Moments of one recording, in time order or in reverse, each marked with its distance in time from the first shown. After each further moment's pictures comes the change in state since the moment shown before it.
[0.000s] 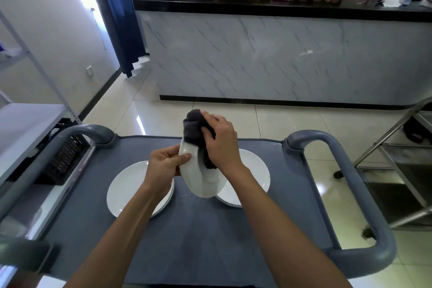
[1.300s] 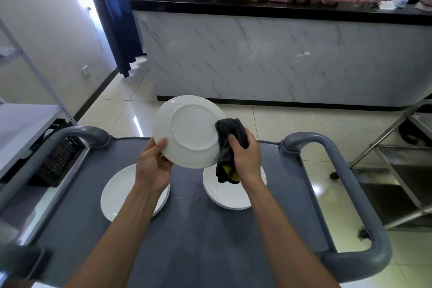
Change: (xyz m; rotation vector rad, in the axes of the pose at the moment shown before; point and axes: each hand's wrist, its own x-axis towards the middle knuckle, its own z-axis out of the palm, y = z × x) left_hand 0.017 0.010 0.005 -0.564 0.154 -0.010; right_hand -0.026 0.038 -0.039 0.585 0.191 0.527
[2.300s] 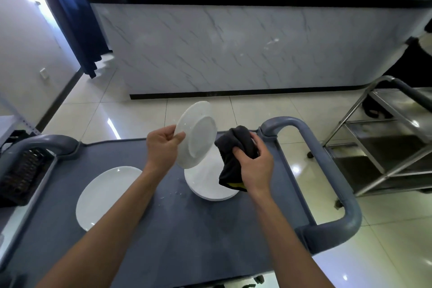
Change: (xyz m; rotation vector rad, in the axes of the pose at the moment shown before) left_hand 0.033 -0.047 0.037 0.857 -0.133 0.312; right_hand -0.046 -0.006 -0.065 -0.090 0.237 -0.041
